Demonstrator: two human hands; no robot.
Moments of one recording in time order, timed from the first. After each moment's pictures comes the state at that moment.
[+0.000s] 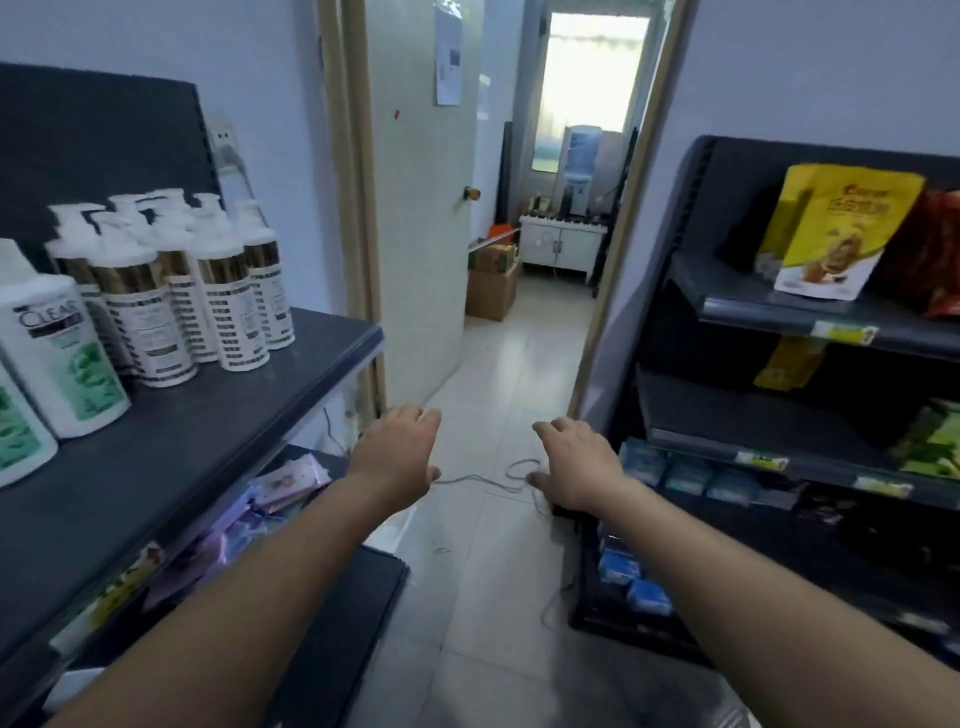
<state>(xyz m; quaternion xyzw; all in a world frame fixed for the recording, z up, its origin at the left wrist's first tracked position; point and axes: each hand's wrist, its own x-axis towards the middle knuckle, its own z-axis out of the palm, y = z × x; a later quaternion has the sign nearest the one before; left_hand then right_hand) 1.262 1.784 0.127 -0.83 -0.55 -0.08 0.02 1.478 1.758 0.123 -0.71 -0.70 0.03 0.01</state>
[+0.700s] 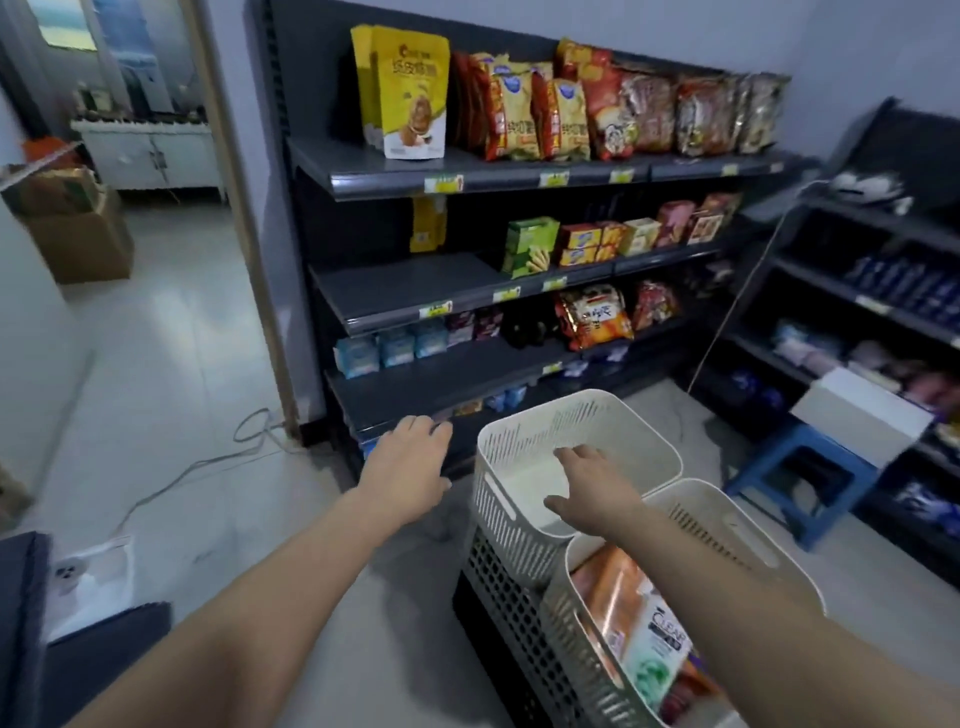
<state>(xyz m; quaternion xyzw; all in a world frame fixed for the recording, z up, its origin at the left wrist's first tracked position) 1.461 1.649 0.057 -0.99 -0.15 -0.03 -0.06 1.584 1.452 0.059 -0.94 -0.31 0.13 0.00</state>
